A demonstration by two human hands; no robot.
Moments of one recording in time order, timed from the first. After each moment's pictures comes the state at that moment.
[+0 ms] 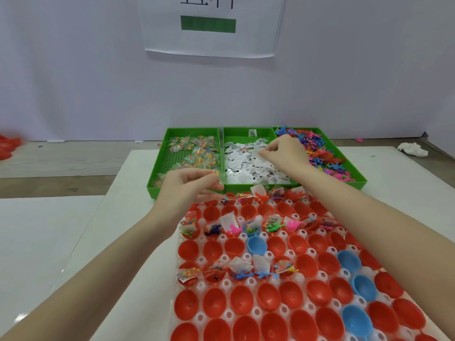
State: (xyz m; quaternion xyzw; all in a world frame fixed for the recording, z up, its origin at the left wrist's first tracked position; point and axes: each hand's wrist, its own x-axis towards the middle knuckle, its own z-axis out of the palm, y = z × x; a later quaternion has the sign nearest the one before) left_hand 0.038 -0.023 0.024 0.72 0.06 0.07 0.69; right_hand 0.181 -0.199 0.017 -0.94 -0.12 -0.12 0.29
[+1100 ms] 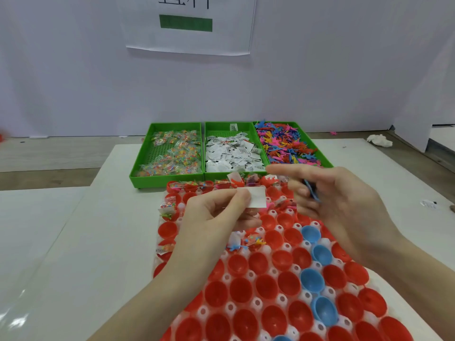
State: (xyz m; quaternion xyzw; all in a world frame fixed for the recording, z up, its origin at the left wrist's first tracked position) left_hand -0.048 -0.112 0.041 0.66 -0.02 0.08 0.75; right_hand -0.017 -0.266 0.077 -0.70 -0.15 0.13 0.68
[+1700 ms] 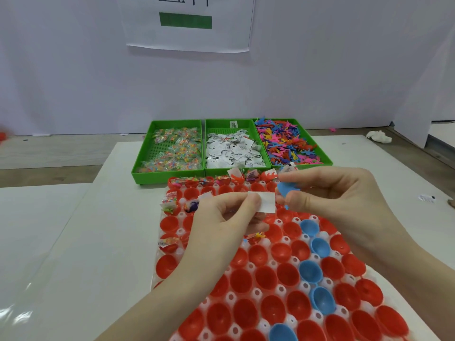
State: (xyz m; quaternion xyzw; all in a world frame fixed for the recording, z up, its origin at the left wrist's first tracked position) left_hand -0.055 -0.122 0.034 0.69 -0.01 0.06 0.73; right_hand -0.030 -0.271 0.071 -0.72 -0.18 0.00 0.67
